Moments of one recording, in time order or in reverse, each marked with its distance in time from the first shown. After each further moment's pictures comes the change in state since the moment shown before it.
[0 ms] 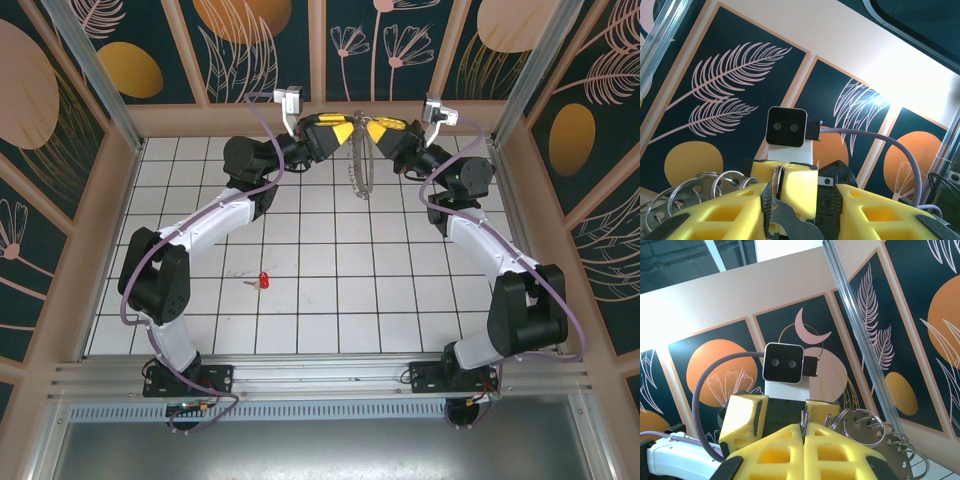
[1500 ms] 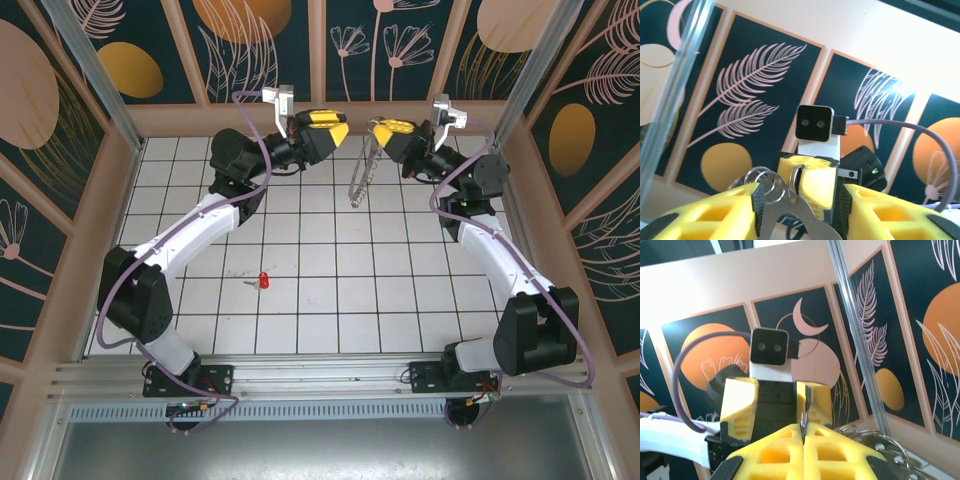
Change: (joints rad) left arm 0.000 -0.134 -0.040 -0.214 -0.026 0.206; right arm -0.035 -0.108 -0.001 -0.145 -0.055 -0.112
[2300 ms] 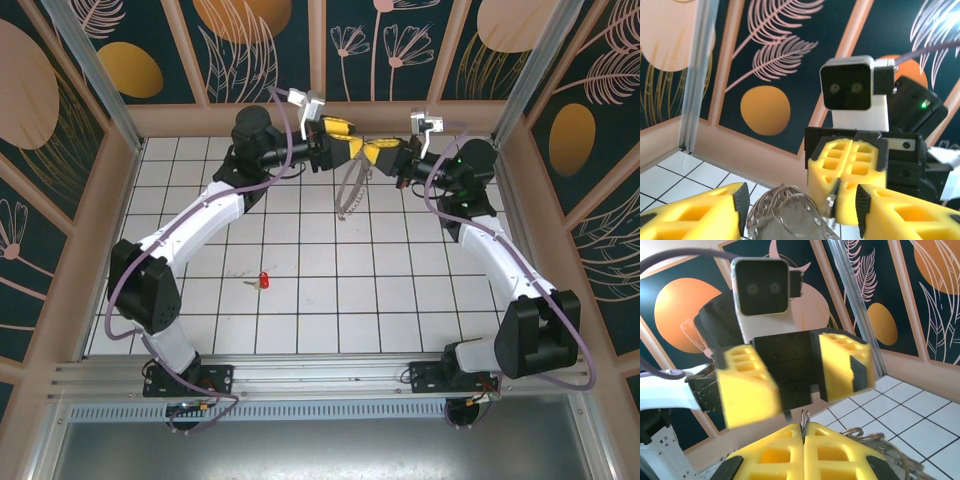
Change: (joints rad) left arm 0.000 0.041 0.129 -0.505 0.023 0.391; right arm 0.003 -0.010 0.000 -0.414 -0.106 -0.215
